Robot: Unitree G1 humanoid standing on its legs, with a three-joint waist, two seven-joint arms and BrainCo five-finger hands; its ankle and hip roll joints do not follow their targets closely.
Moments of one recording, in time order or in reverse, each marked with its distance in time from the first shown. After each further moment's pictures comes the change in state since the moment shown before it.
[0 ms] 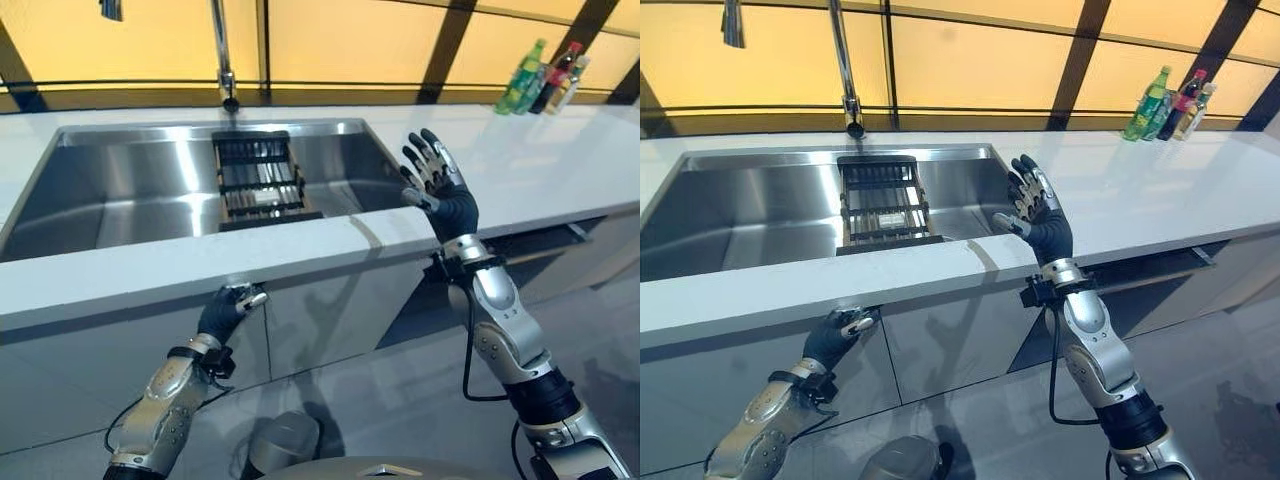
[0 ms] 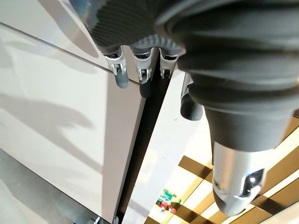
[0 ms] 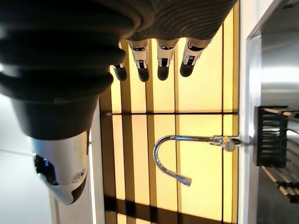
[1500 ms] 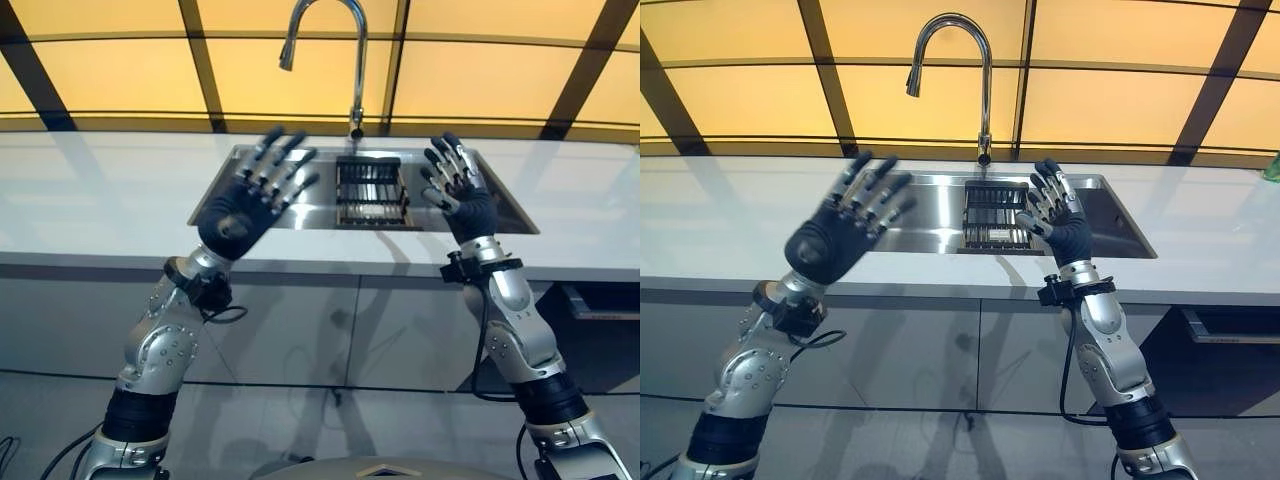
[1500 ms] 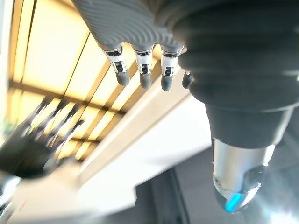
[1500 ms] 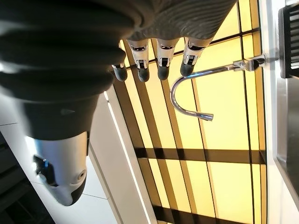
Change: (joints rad) left arm -0.363 -0.075 0.094 -0.211 -0.298 -0.051 -0.202; right arm 0.033 0.026 -0.082 0.075 -0.014 -0.010 0.040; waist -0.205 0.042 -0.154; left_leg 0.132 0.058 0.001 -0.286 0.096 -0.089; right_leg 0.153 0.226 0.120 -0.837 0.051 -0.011
